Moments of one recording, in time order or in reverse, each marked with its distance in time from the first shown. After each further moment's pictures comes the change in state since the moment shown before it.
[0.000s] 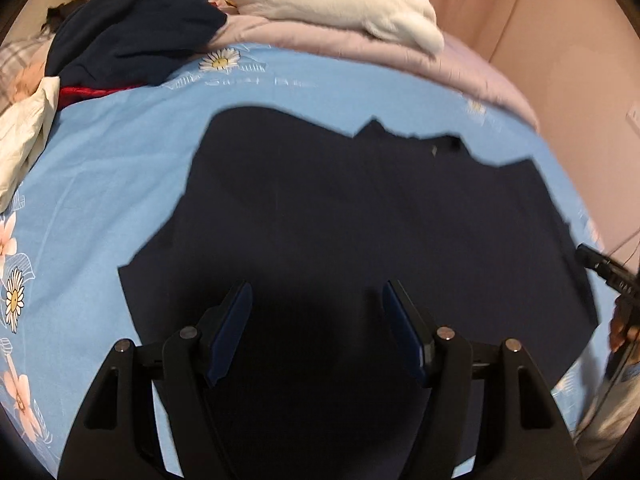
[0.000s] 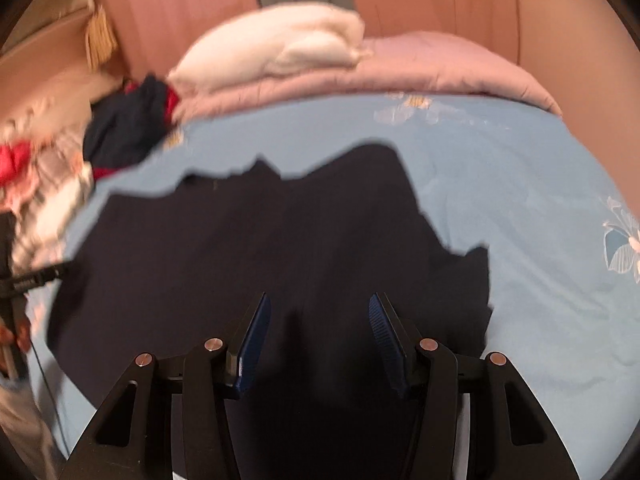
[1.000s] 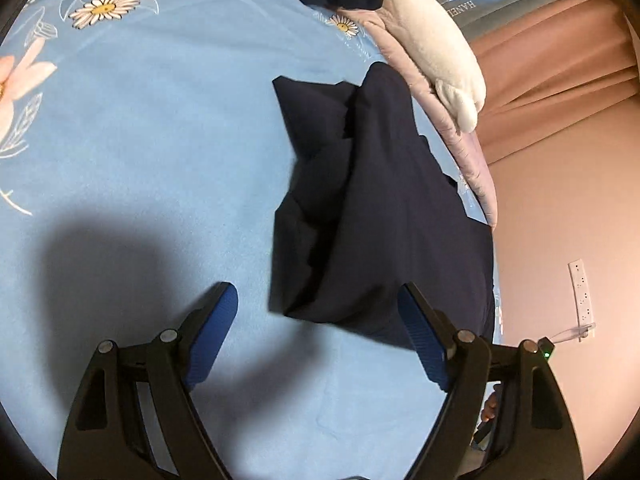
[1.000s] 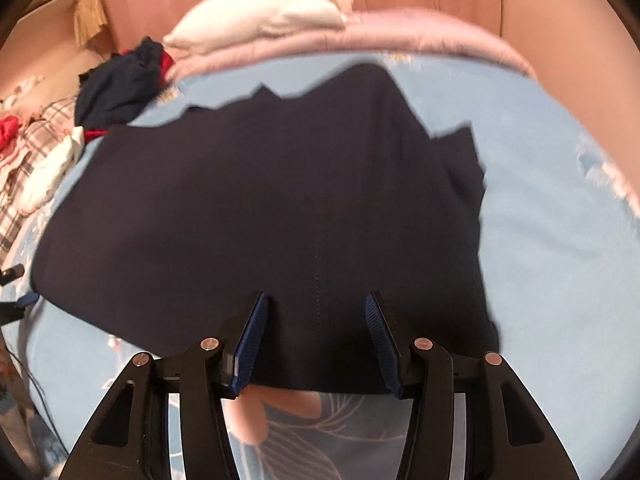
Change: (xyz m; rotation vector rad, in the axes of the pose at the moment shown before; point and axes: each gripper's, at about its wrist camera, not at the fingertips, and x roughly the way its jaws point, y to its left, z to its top) left arm -0.065 0.111 -0.132 -0.601 -0.031 -0.308; right arm -0.007 0.017 -0.070 0.053 0.037 -0.024
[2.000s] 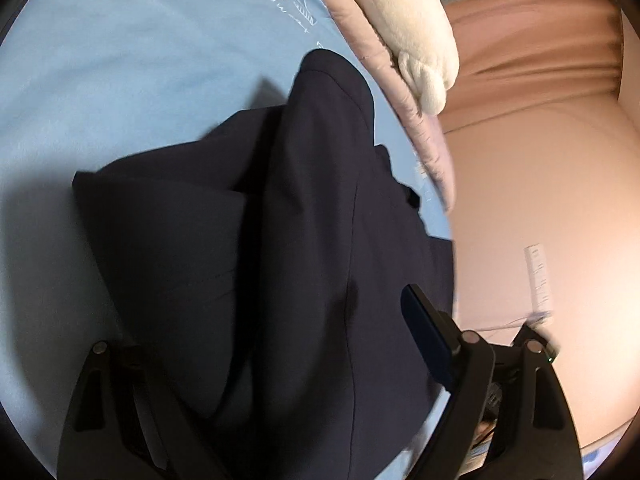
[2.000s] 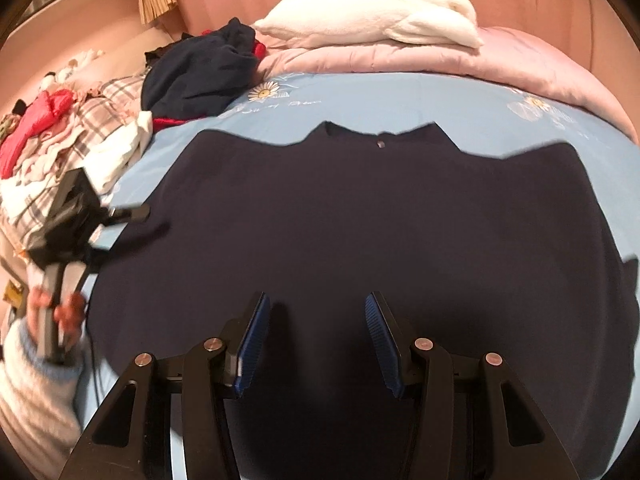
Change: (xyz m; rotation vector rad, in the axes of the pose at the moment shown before) left arm 0.107 -0.035 0.119 0.070 0.184 -0.195; right arm 0.047 0.158 0.088 -0.163 -0.019 0.180
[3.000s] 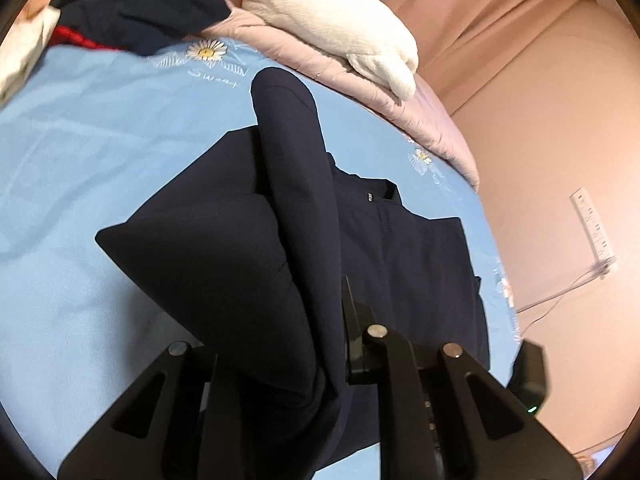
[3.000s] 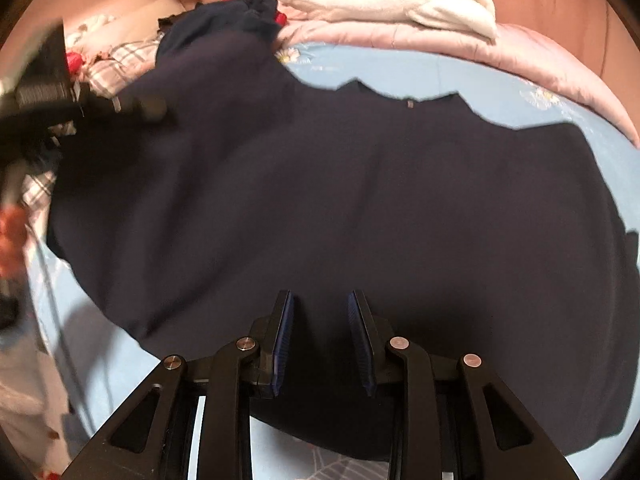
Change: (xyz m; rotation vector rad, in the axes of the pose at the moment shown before) left arm -0.017 -0.123 -0.028 0.275 -0.098 0.237; right arm -0.013 0.028 -0.067 -0.059 0.103 -0.018
